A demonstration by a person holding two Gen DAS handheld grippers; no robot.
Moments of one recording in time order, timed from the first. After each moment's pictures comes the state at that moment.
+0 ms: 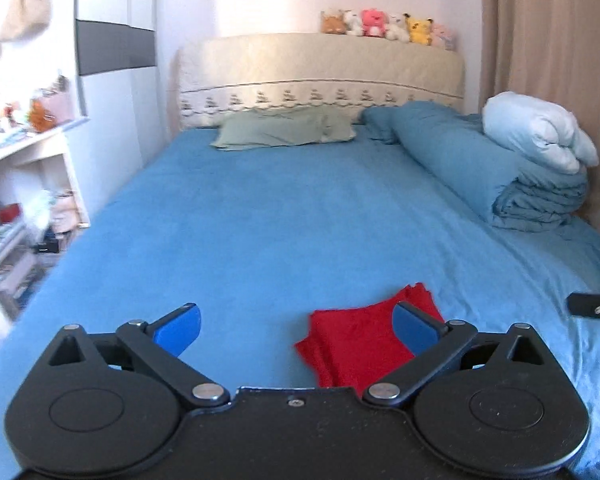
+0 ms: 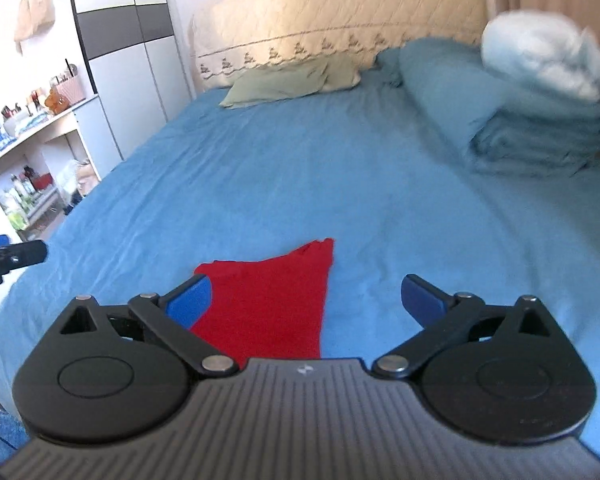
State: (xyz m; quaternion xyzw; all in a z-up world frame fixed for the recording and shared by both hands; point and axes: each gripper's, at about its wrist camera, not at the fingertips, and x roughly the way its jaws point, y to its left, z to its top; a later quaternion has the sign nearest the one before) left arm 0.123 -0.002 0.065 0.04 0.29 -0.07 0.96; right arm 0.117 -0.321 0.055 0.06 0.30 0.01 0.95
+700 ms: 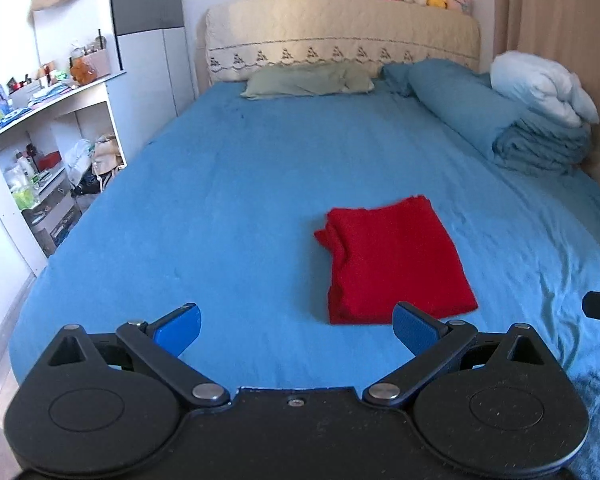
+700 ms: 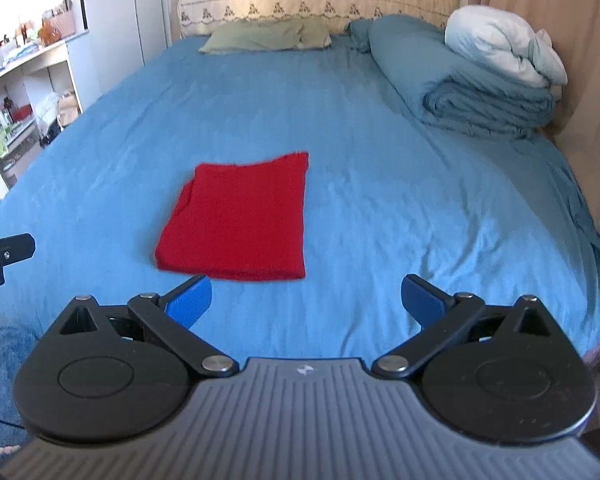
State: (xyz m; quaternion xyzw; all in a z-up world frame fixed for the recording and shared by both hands) left arm -0.008 0.010 0.035 0.05 0.34 -0.04 0.94; right arm -0.042 -0.259 0.049 0.00 0.37 -0.05 0.93
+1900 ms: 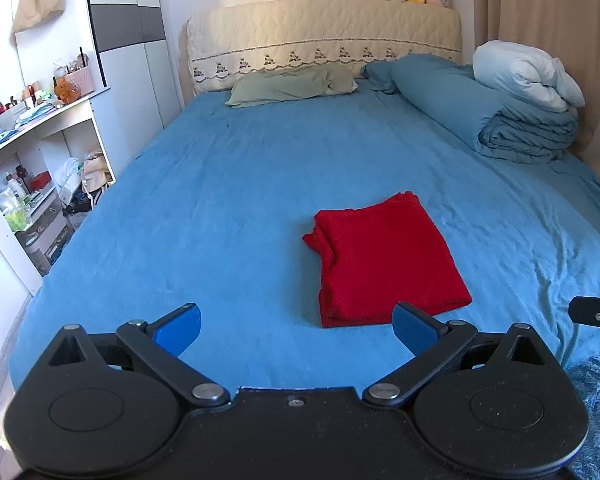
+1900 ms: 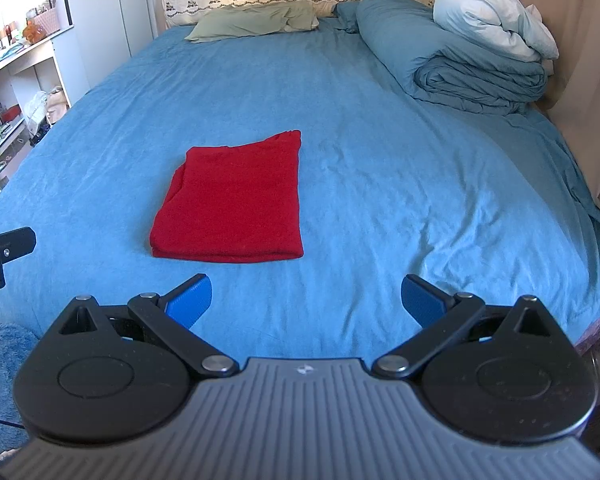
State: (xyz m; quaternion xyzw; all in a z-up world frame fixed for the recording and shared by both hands) left arm -0.012 -0.006 0.032 0.07 0.33 -0.05 0.94; right arm -0.037 -0.271 0.035 0.02 0.39 -0.06 0.92
